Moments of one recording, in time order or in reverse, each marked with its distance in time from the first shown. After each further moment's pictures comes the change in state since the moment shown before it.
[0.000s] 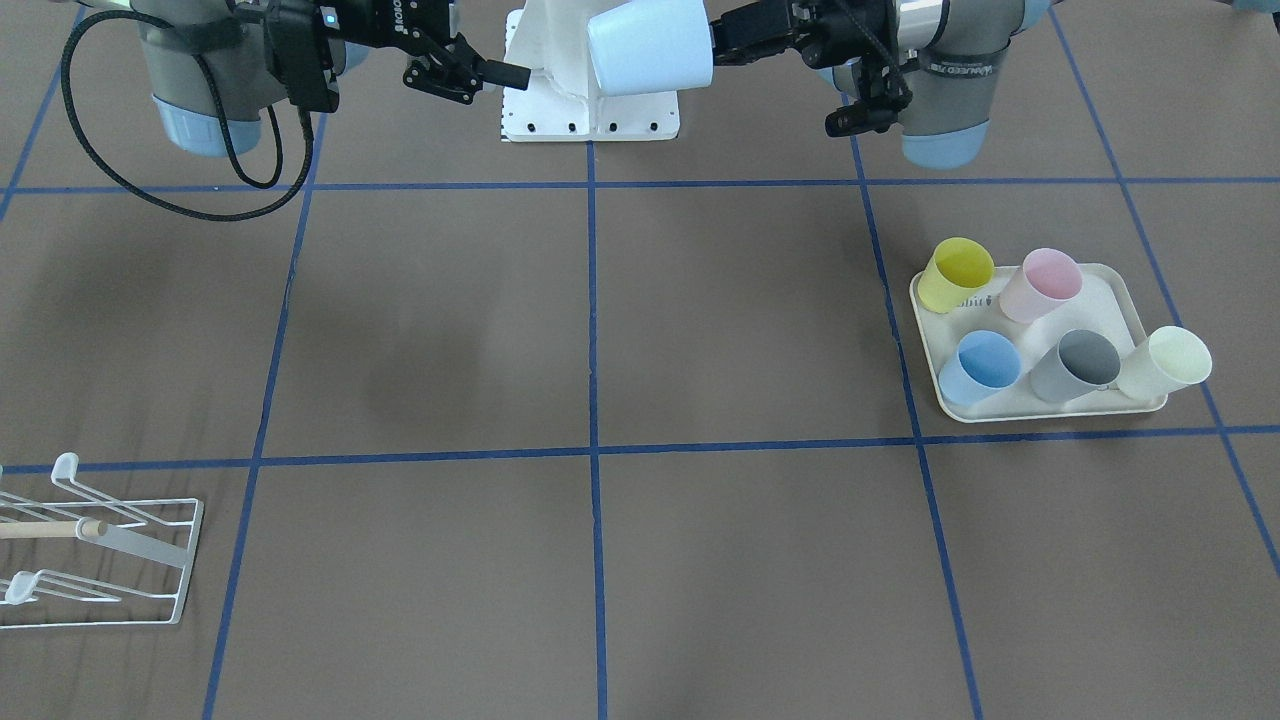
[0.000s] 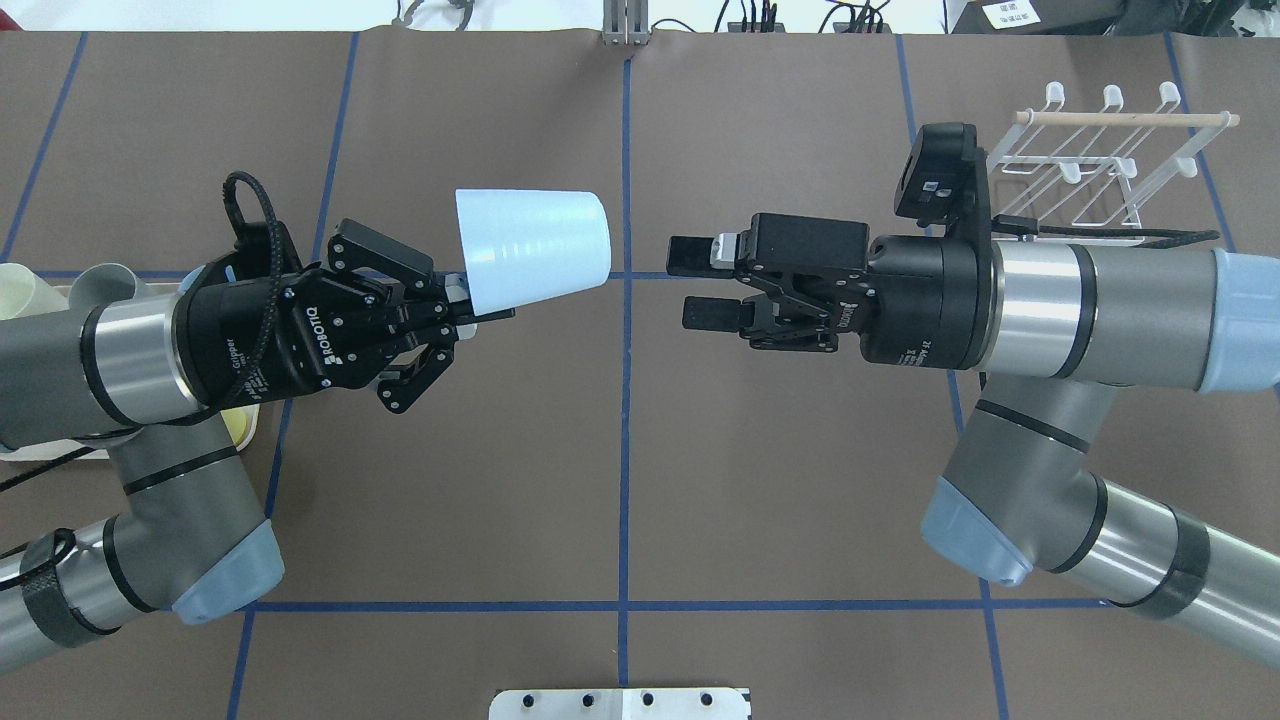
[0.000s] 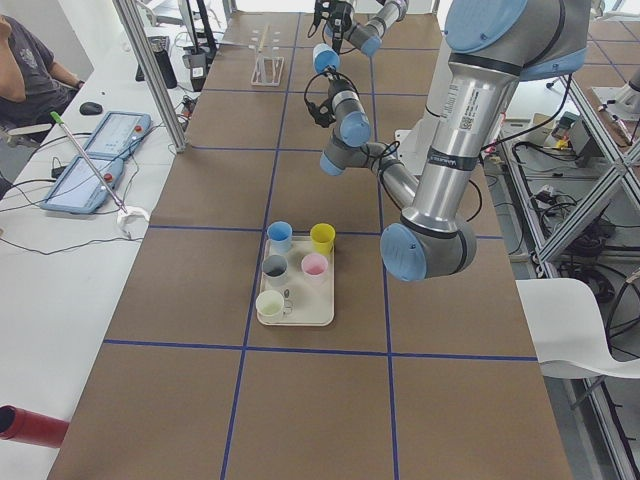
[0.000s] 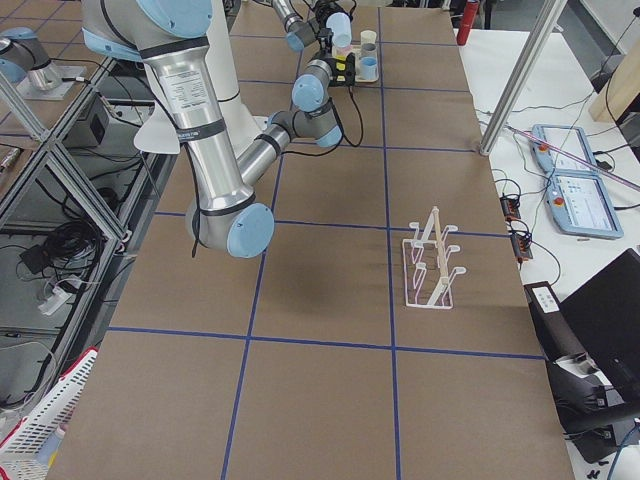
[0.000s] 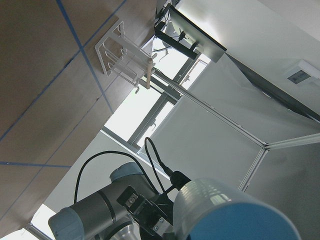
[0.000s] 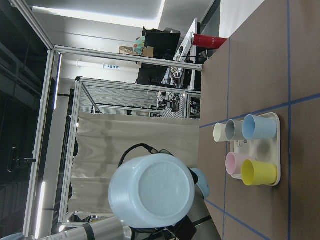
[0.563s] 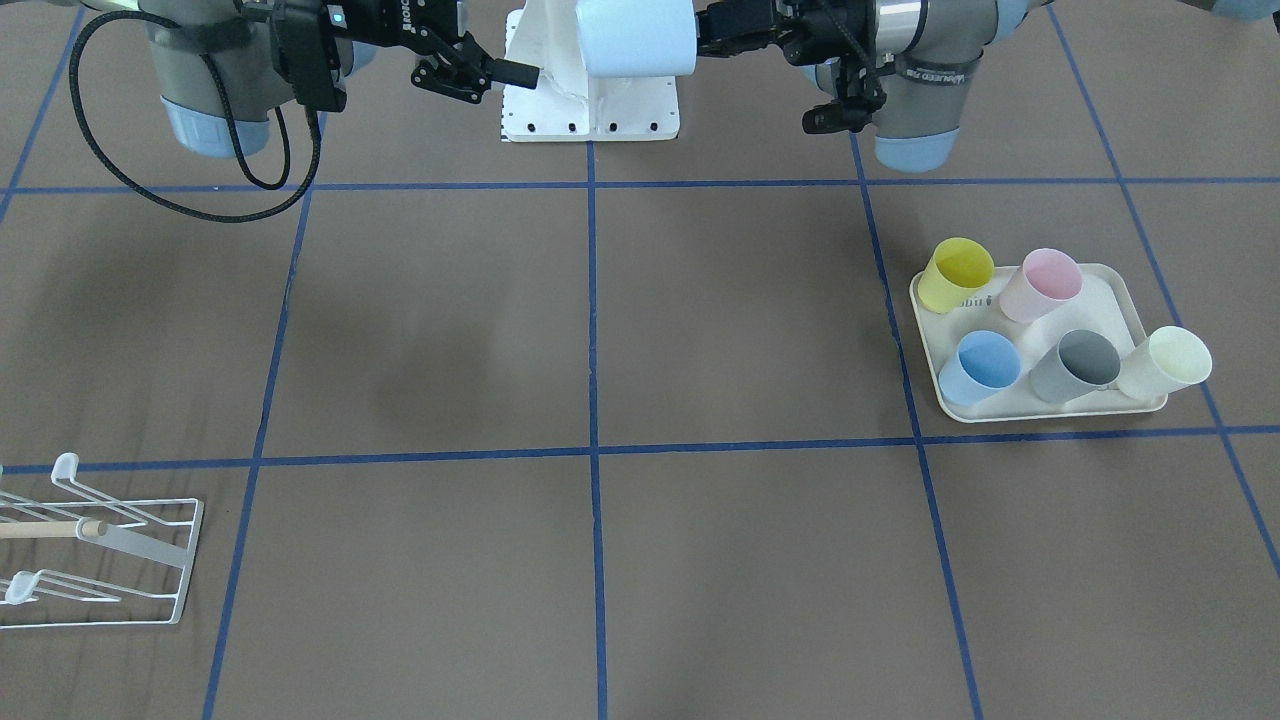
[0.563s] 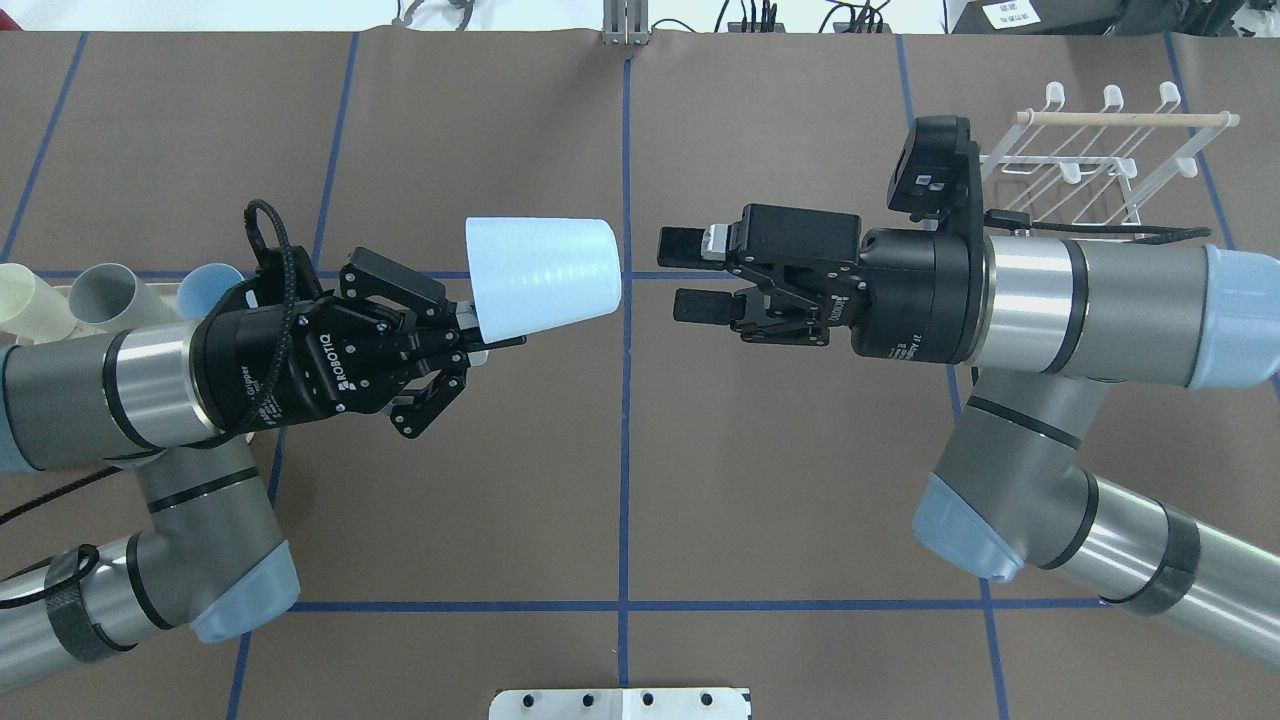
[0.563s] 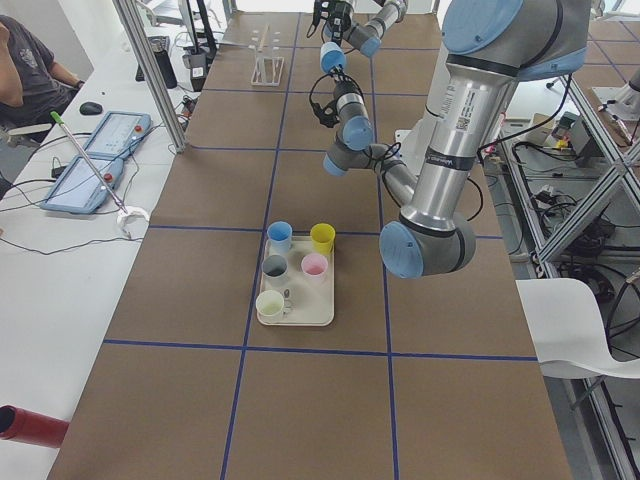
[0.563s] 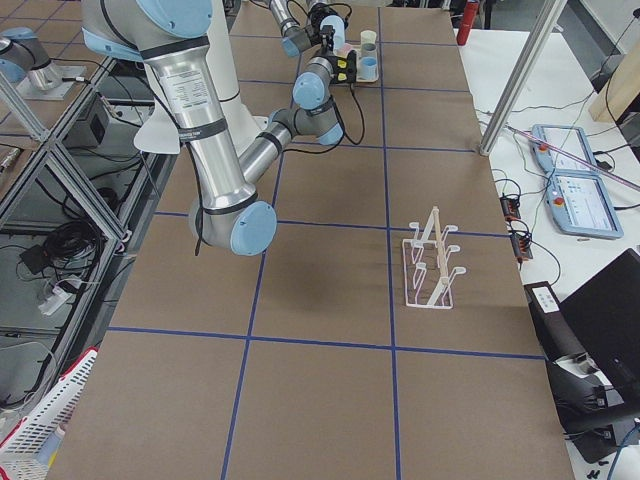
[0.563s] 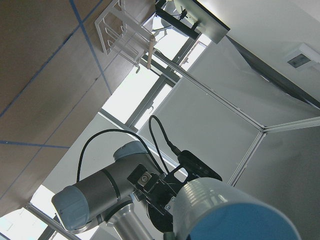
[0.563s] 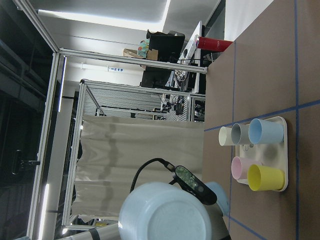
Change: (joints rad) left arm 0.077 -0.018 0.031 -0.073 0.069 0.000; right arm 0.000 0.023 -0.011 0.000 -0.020 0.000
